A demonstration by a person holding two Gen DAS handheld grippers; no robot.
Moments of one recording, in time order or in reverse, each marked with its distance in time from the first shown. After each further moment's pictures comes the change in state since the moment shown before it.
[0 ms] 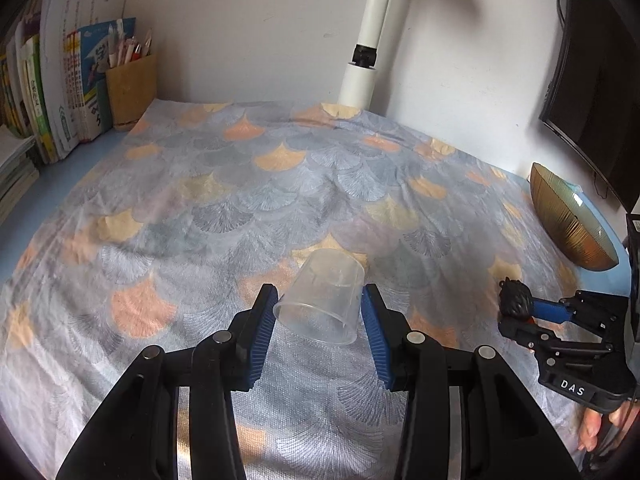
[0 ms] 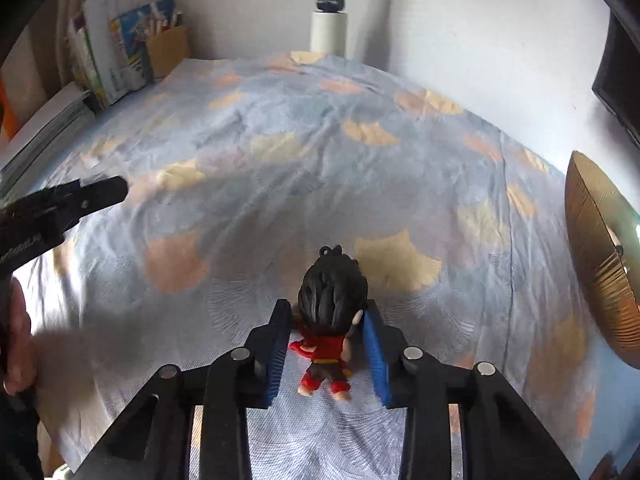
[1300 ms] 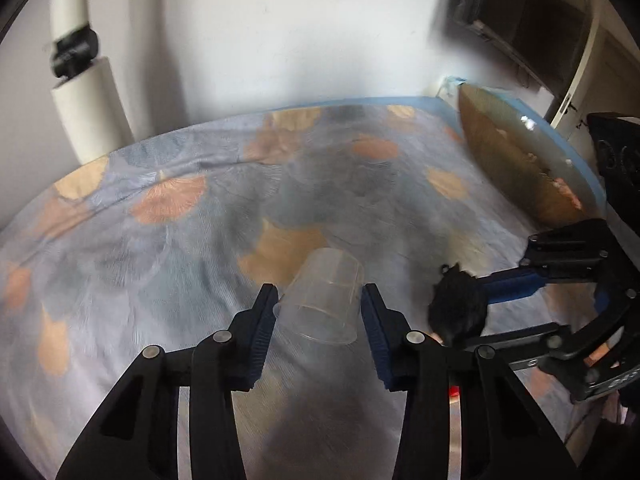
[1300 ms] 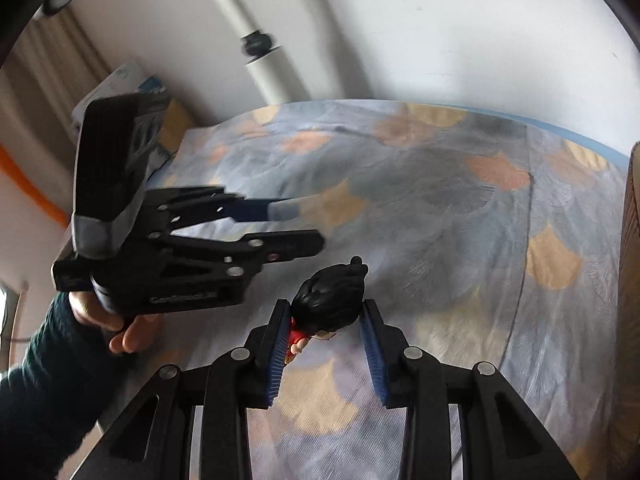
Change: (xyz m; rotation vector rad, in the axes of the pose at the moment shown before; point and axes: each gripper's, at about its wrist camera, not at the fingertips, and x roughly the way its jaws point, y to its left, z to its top) left arm 0.148 -0.124 0.101 0.428 0.250 -0.343; right arm 0.039 -0.111 0.075 0.160 -0.005 0.387
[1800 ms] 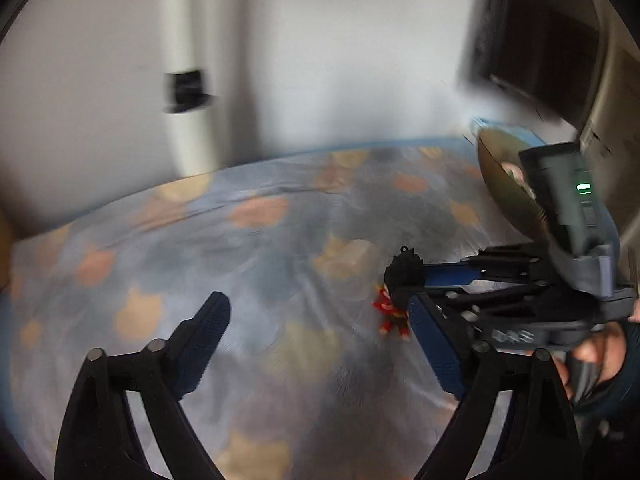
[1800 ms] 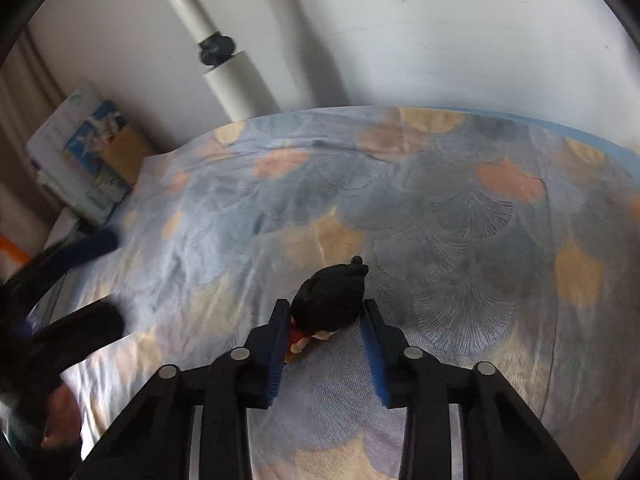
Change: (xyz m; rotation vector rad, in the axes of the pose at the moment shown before) left arm -0.054 0.024 -0.007 -0.045 -0.081 0.100; right arm 0.037 0.008 0.025 0.128 -0.042 -0.111
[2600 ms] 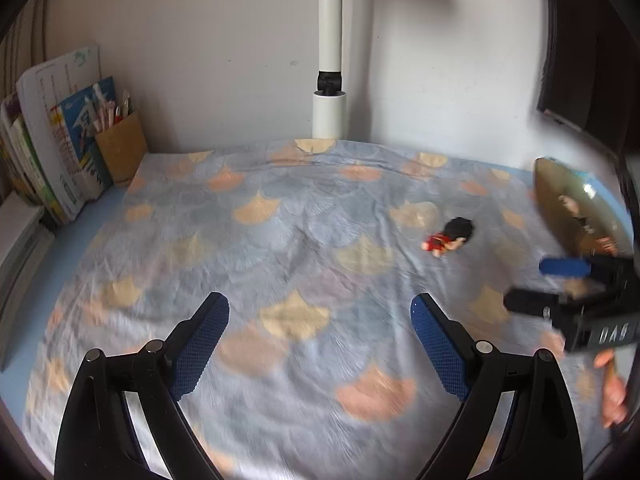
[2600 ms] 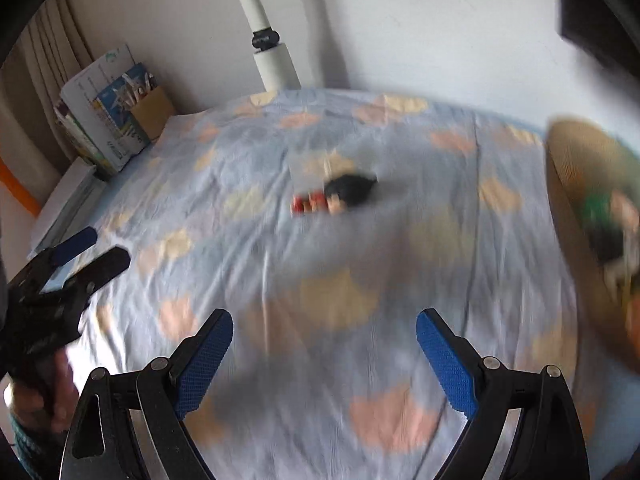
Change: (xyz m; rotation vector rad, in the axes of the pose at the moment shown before) left arm -0.084 -0.027 -0.095 -0.266 -0.117 0.395; right arm -0.082 0.027 -0.067 -0.102 0.010 -0.109
